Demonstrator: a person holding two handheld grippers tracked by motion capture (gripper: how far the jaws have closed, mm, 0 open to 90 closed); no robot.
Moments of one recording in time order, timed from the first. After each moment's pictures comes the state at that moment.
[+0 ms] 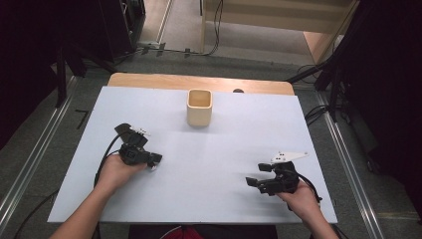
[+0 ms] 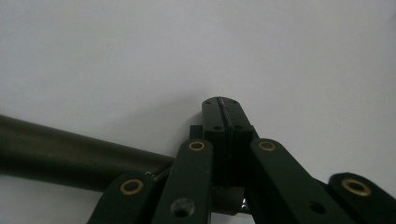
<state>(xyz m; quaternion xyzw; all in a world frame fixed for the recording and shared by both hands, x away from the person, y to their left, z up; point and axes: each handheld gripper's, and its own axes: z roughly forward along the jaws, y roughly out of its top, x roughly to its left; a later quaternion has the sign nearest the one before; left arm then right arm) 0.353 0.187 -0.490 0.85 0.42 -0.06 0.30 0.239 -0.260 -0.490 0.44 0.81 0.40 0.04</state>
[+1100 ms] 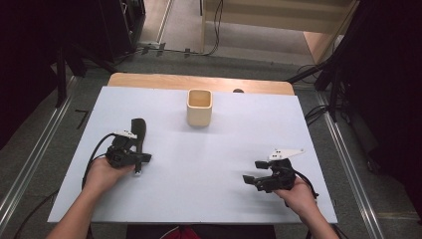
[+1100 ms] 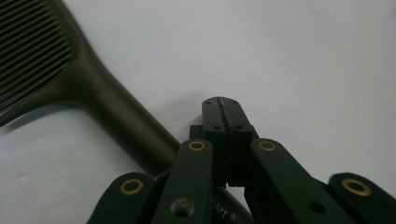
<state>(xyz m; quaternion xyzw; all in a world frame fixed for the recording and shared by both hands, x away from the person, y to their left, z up) 0.347 0.223 -0.493 0.85 0.41 -0.03 0.34 0.248 -0.253 -0.488 0.42 0.81 0.40 0.04</state>
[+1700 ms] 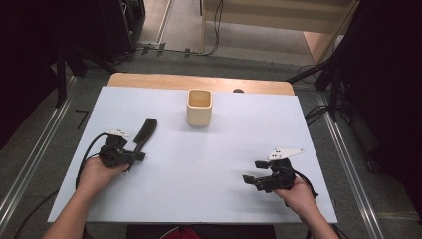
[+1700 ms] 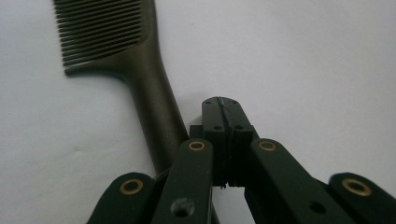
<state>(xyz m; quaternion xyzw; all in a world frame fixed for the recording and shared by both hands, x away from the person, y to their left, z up) 0.348 0.240 -0.492 0.84 0.42 -0.01 0.34 0.248 -0.253 -0.488 0.42 0.81 0.40 0.04</state>
